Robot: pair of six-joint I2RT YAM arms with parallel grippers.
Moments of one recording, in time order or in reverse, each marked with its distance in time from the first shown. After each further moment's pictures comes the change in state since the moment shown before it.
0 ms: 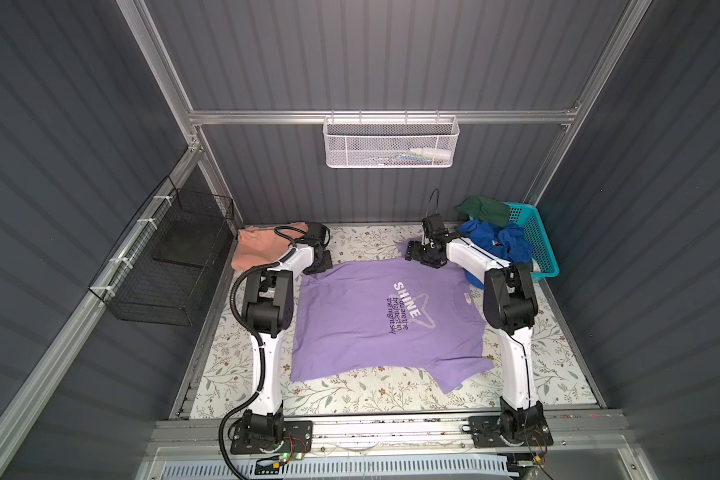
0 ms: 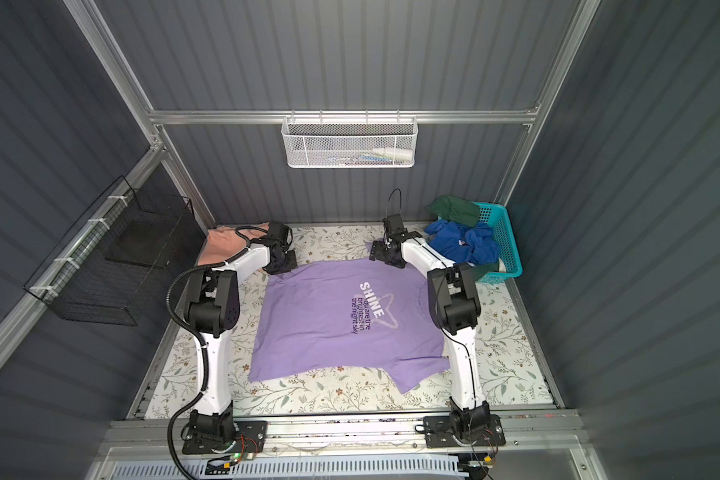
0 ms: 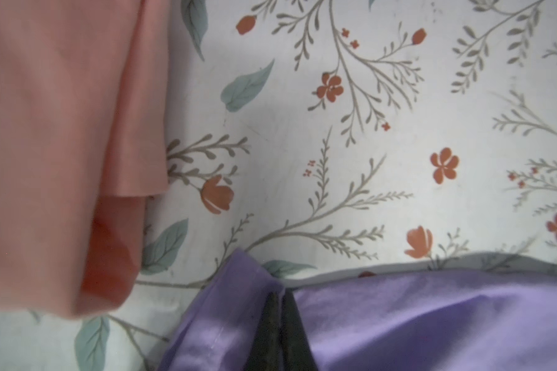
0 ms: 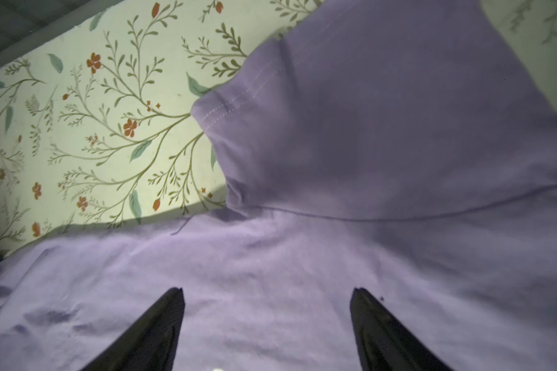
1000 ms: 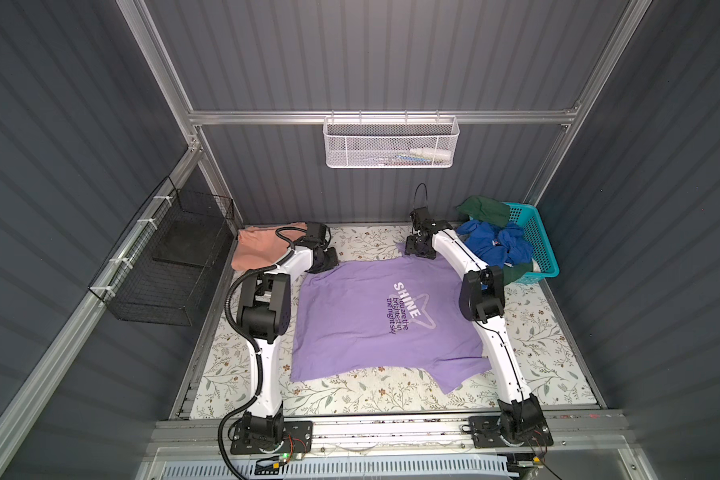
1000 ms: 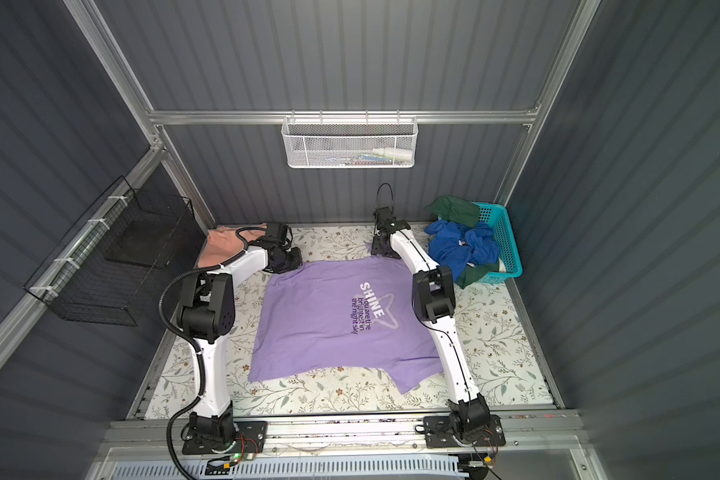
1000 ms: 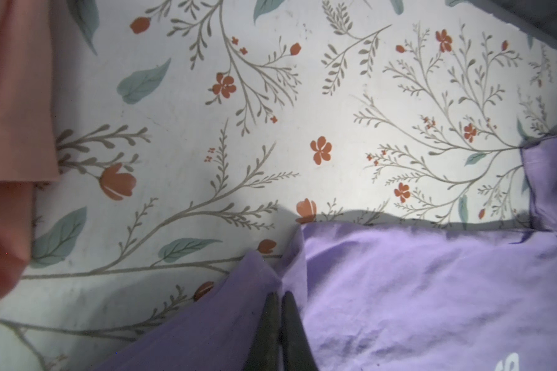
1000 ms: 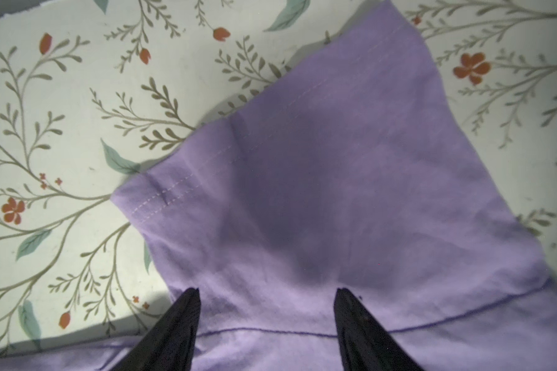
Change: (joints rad) left arm -0.010 -0.066 -0.068 0.108 0.207 -0.056; right arm 0.006 0.356 0.589 -0.350 0.175 -0.046
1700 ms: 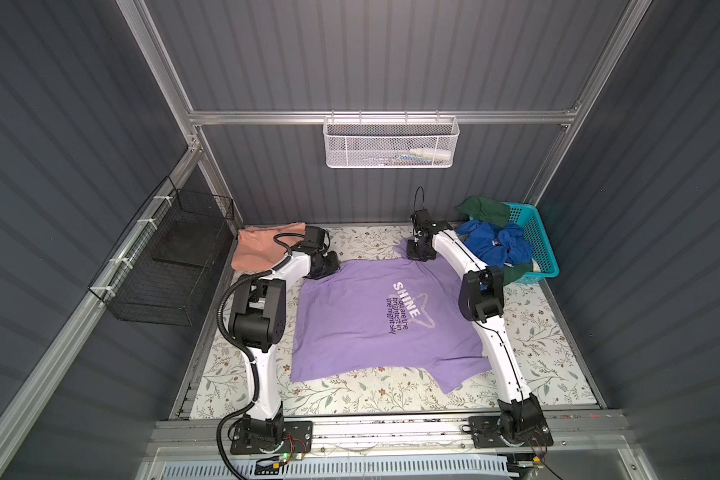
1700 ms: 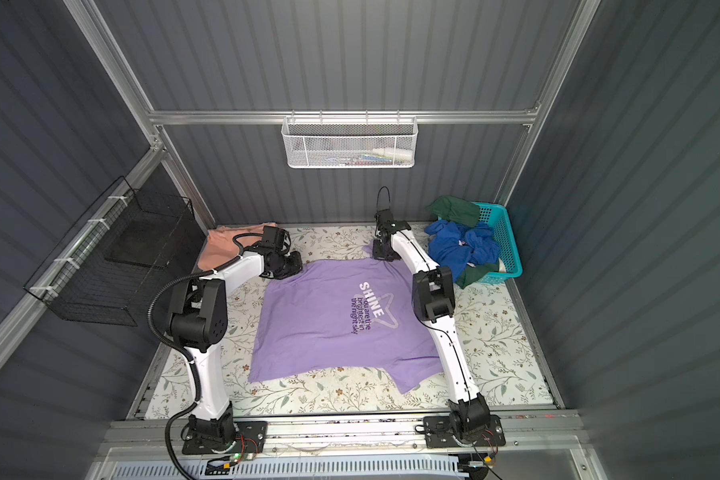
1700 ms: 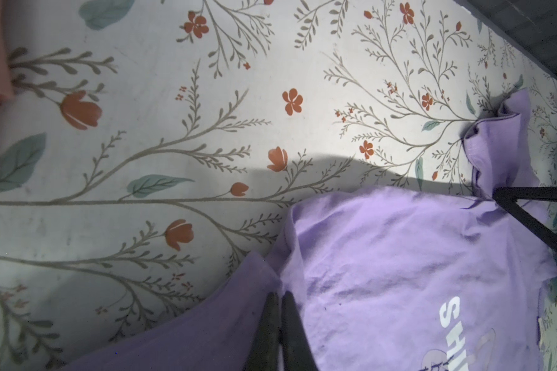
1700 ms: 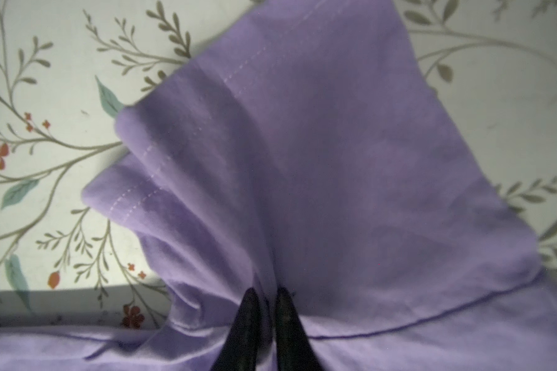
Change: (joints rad) left arm -0.007 -0.105 -0.141 0.035 0.077 -0.056; right arm -0.008 0.020 0.022 -0.050 -0.088 -0.074
